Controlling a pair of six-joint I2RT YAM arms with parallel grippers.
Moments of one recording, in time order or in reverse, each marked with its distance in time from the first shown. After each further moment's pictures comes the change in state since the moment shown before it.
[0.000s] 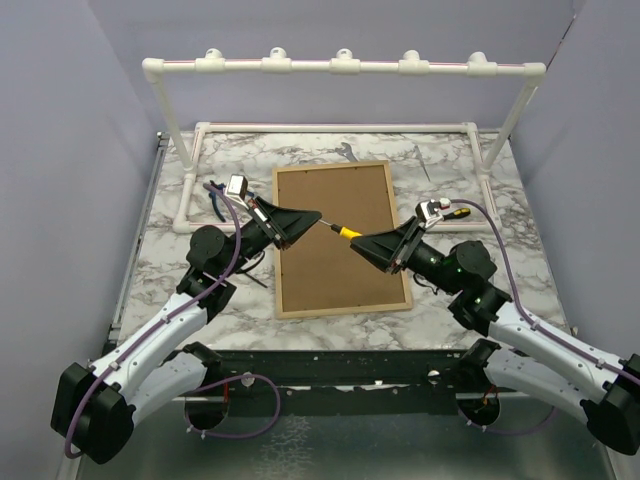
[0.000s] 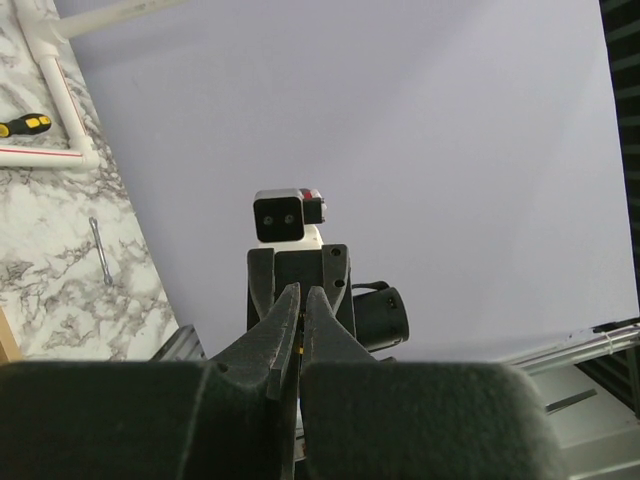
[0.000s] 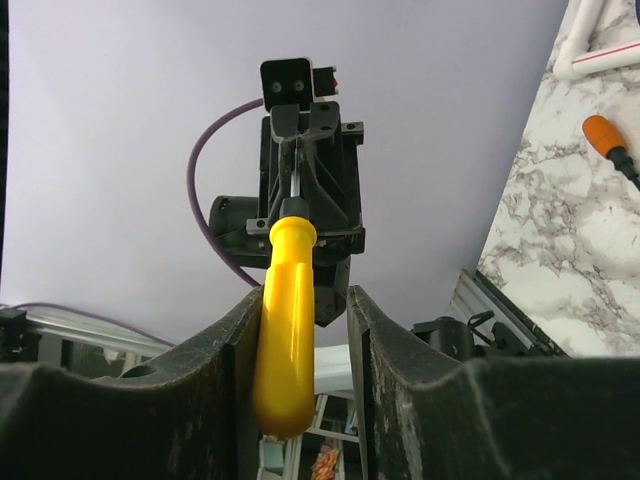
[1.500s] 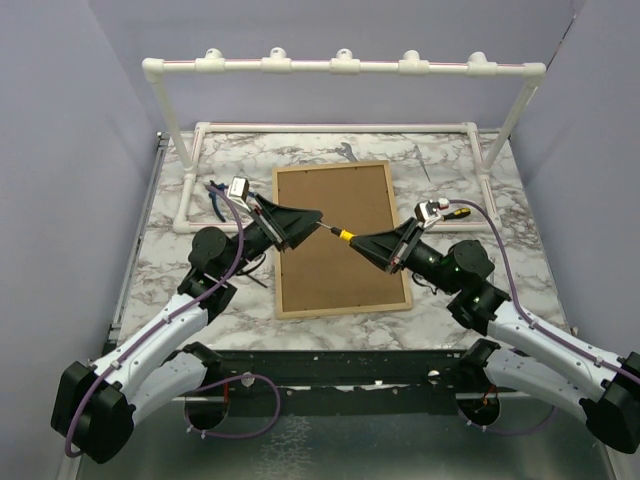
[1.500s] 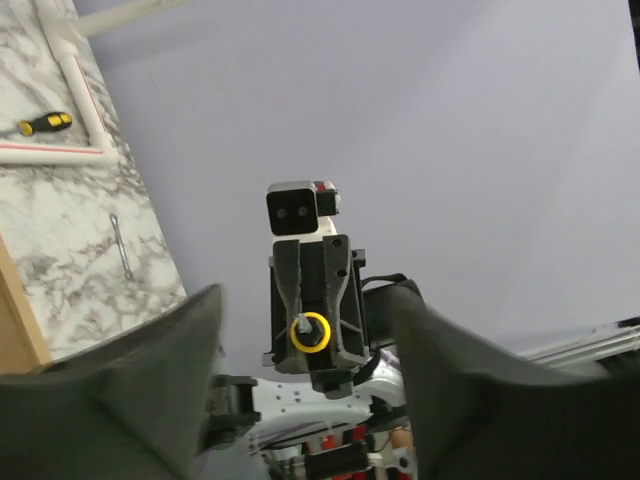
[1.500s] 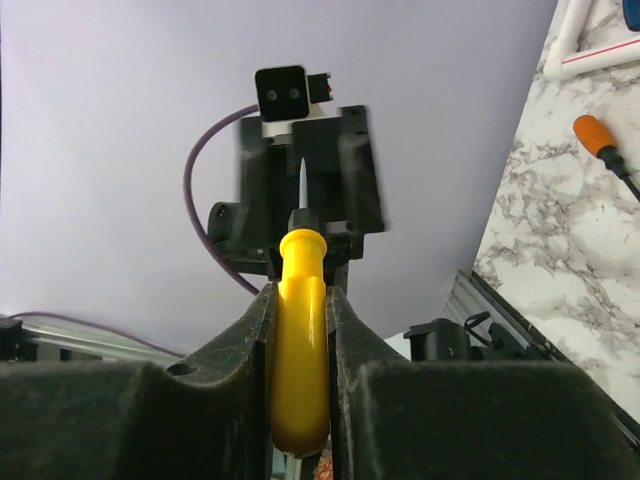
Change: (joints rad) left arm 0.000 0.003 -0.018 0.005 0.008 0.026; right arm 0.000 0.014 0.000 0.000 0.010 0.013
